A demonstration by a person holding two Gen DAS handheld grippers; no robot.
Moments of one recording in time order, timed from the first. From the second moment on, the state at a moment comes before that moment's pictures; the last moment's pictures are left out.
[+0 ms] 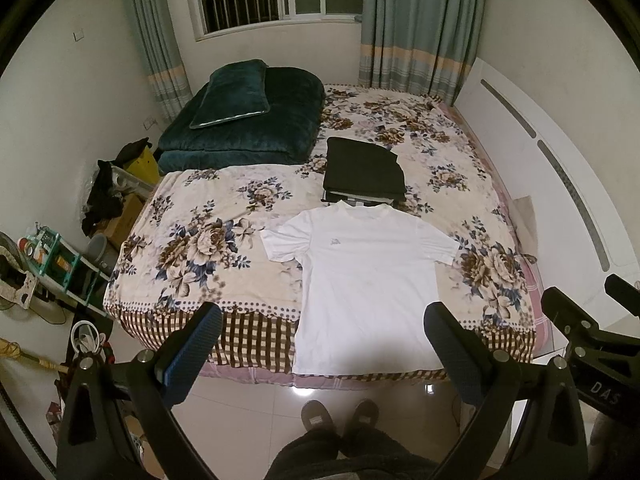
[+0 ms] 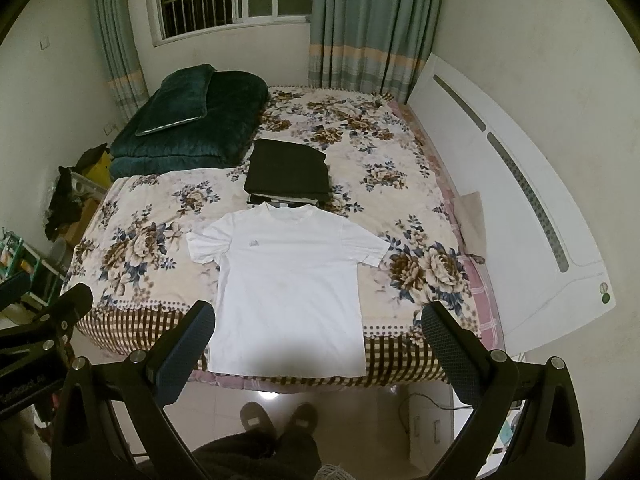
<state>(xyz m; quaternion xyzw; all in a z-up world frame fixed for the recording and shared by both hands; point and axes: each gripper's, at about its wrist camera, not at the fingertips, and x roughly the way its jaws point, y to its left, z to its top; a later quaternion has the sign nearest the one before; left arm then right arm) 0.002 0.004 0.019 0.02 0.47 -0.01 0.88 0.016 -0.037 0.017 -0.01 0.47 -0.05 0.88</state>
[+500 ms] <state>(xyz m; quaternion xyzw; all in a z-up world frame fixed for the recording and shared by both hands) 0.001 0.003 0.020 0.02 0.47 -0.01 0.88 0.015 -0.039 0.019 -0.01 0.47 -0.05 0.88</state>
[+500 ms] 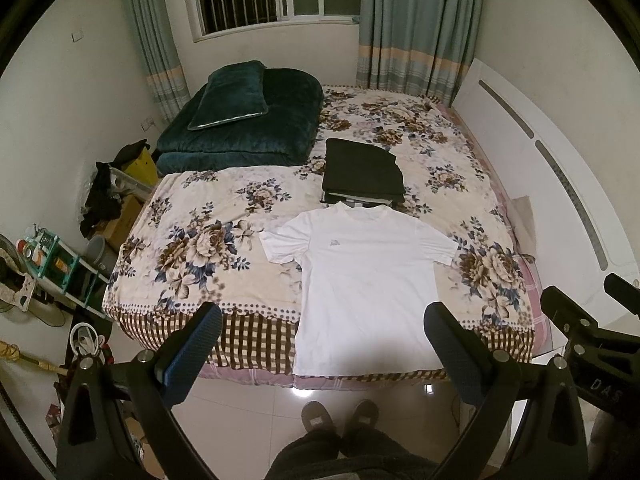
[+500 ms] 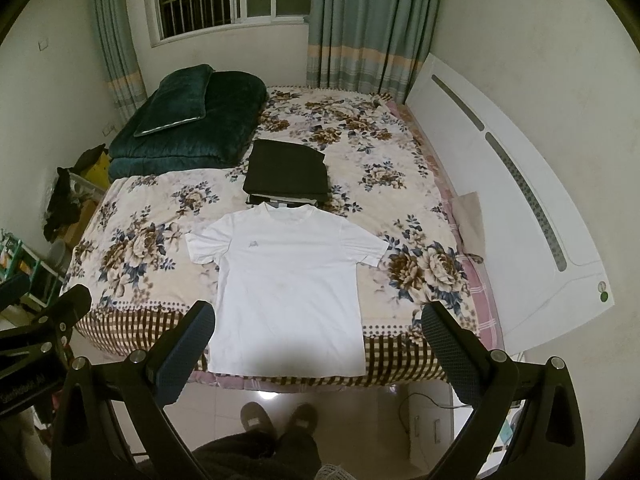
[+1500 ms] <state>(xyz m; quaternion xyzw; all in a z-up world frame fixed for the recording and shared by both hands) 0.165 -0.017 -0.141 0.06 0.49 0.06 0.87 0.130 -0.170 -0.155 0.13 0.53 -0.18 0.82</state>
